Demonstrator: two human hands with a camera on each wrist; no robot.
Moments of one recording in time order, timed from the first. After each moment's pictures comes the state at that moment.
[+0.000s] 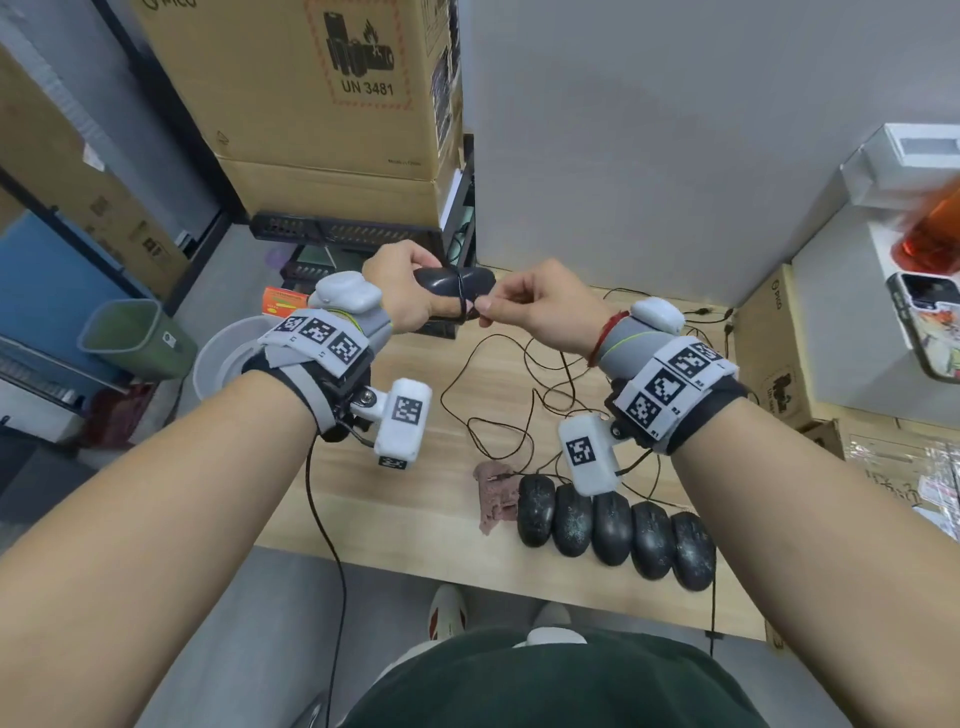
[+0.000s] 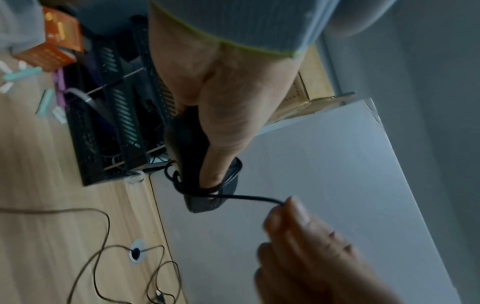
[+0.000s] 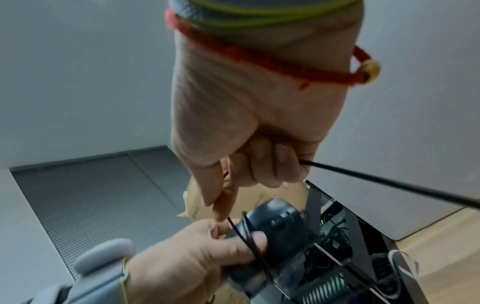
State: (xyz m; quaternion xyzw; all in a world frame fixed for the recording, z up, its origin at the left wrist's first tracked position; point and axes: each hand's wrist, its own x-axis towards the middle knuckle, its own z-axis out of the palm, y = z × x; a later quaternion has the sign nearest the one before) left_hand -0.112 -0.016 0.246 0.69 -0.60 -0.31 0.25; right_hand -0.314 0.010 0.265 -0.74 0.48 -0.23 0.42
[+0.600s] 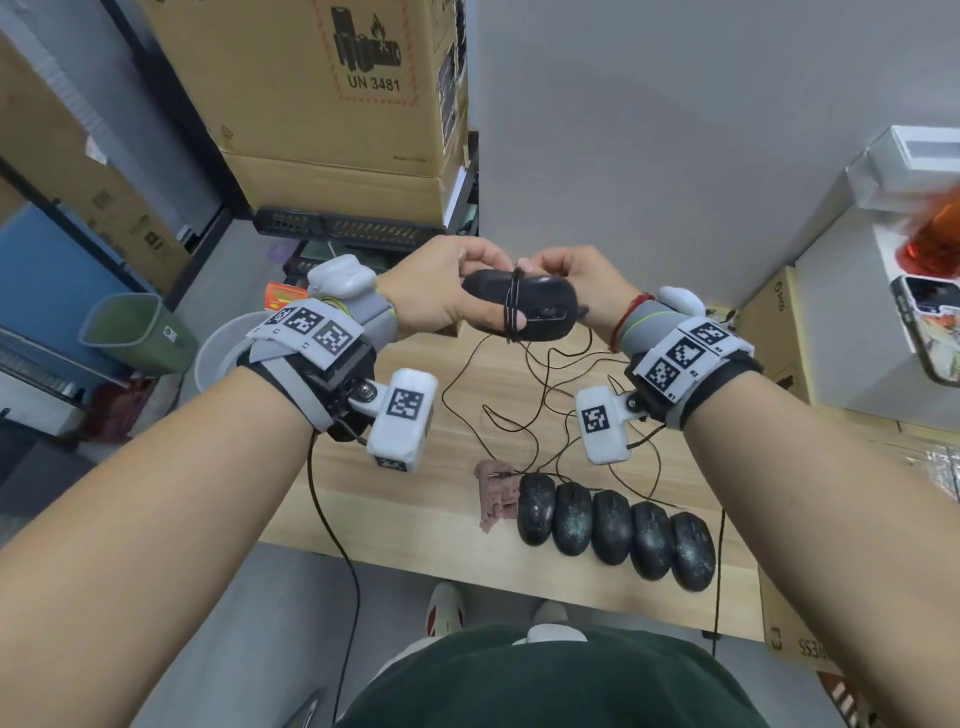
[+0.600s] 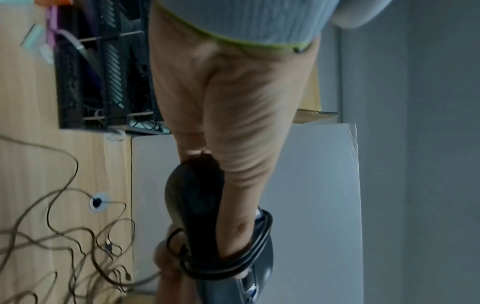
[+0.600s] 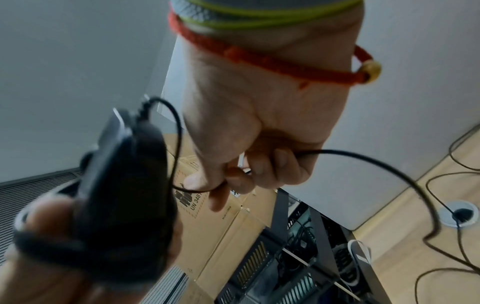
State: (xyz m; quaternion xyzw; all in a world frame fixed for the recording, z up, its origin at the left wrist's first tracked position) left_hand -0.132 0.004 0.278 0.47 -0.64 -0.55 0.25; right_hand -0.336 -0.015 0.254 -0.66 0.52 -0.29 0.46
